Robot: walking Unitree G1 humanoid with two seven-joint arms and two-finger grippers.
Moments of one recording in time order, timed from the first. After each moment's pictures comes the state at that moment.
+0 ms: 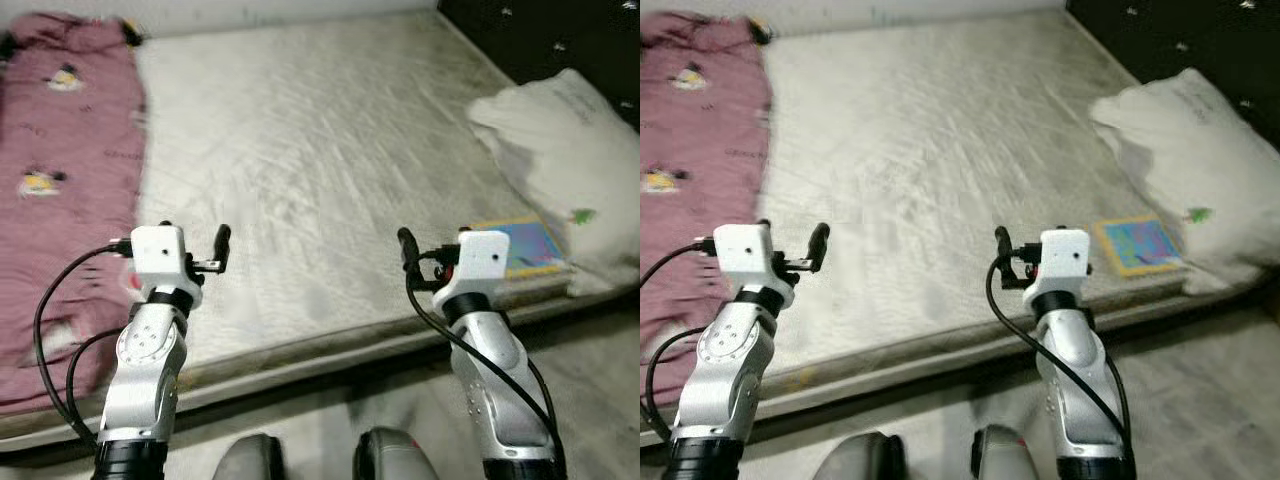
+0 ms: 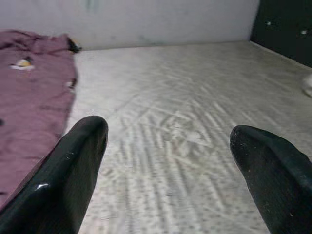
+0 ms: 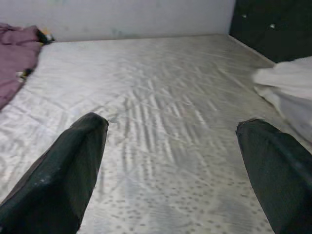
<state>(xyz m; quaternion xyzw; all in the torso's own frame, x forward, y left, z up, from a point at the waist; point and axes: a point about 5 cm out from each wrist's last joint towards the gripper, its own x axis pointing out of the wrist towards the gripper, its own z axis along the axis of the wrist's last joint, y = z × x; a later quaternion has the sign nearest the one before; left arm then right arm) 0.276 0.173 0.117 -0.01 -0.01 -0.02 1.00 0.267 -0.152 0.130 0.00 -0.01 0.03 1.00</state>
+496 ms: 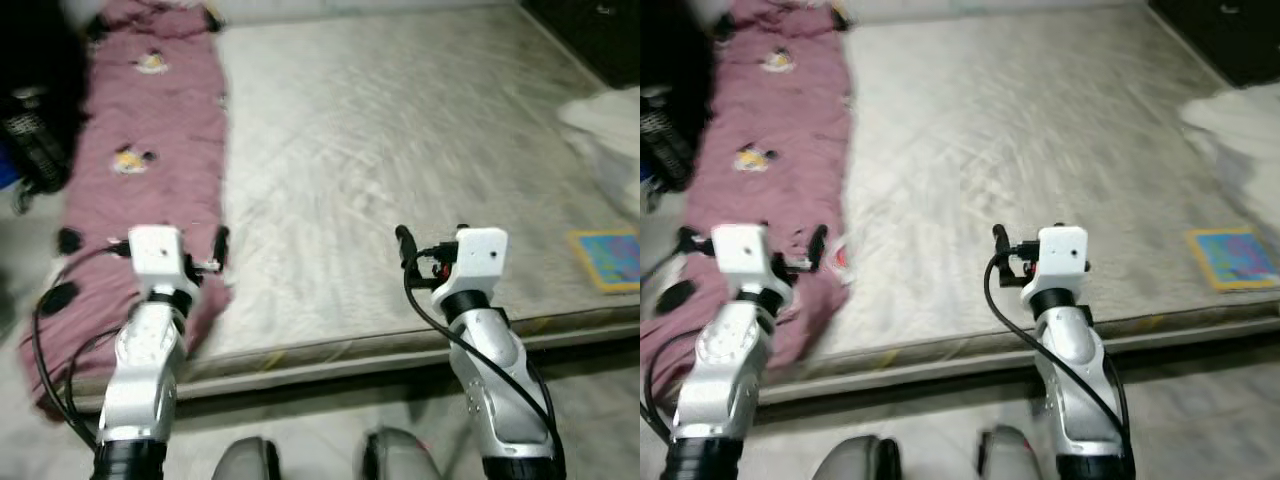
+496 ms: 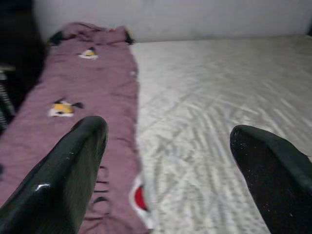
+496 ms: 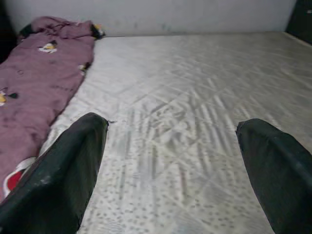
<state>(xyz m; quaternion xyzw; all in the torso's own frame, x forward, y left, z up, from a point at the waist) 0.277 0.174 0.116 -0.01 -0.01 -0.02 1.00 0.267 -0.151 0.131 -0.01 -0.01 0.03 1.00</state>
